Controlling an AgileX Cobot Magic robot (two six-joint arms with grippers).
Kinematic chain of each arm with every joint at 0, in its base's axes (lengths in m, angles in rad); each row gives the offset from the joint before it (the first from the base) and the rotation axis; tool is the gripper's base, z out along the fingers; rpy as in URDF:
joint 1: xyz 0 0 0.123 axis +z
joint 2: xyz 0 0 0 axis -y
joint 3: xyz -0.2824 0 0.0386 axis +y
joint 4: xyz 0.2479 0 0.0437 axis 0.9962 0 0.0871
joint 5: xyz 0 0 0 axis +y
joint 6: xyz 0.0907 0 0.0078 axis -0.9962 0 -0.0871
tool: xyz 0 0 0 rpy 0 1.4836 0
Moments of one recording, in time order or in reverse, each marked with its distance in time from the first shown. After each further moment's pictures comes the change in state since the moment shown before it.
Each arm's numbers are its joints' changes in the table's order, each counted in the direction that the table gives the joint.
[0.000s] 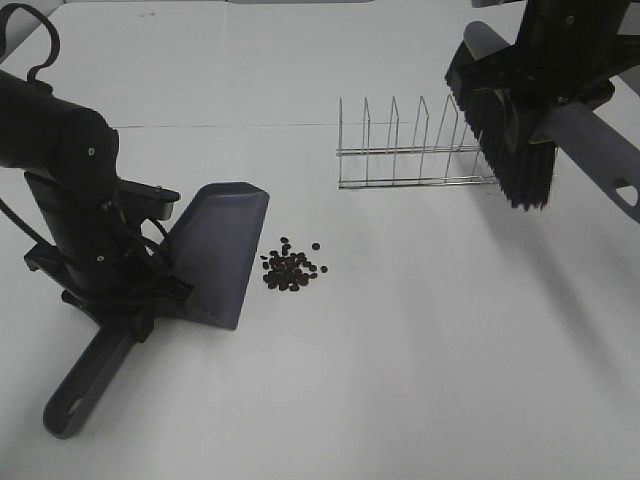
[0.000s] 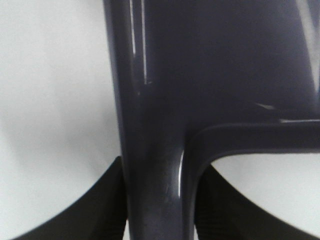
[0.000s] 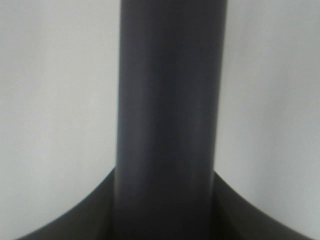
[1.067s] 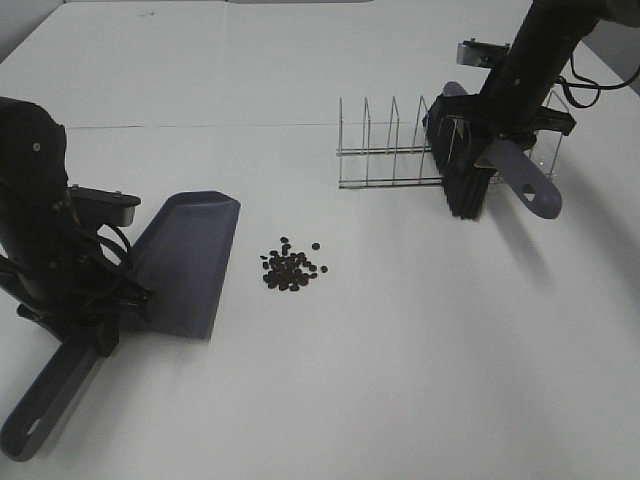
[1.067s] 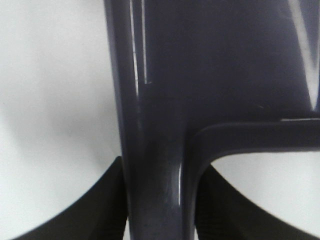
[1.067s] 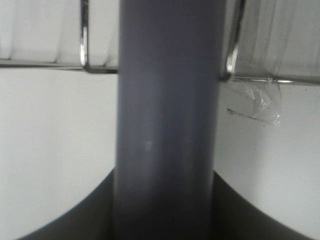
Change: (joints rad) left arm 0.069 0.089 0.100 -0.052 0.015 -0.059; right arm -0.234 -0.581 -0.530 0.324 -0.015 0.213
